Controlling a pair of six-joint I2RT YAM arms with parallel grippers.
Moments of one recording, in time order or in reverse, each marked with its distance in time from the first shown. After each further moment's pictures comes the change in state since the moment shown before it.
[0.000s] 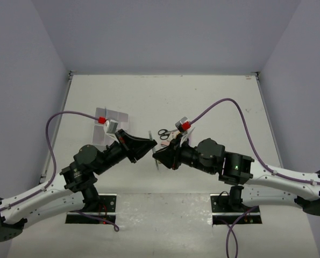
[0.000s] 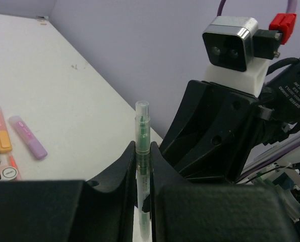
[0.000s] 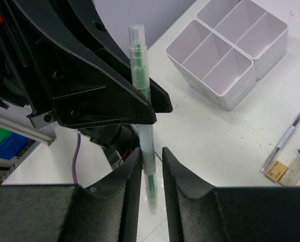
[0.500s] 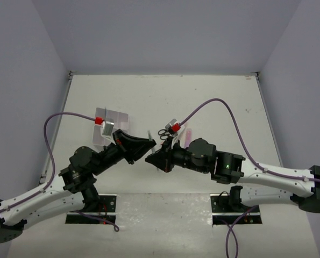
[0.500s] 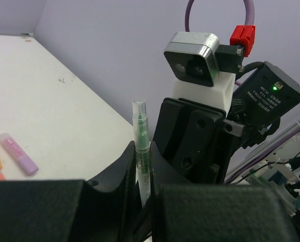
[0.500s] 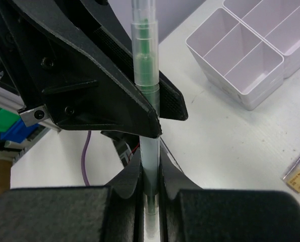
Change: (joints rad) left arm 0.004 -0.025 -0.011 0.068 0.052 0.028; right arm 0.009 0.083 0.016 0.064 -0.079 0.002
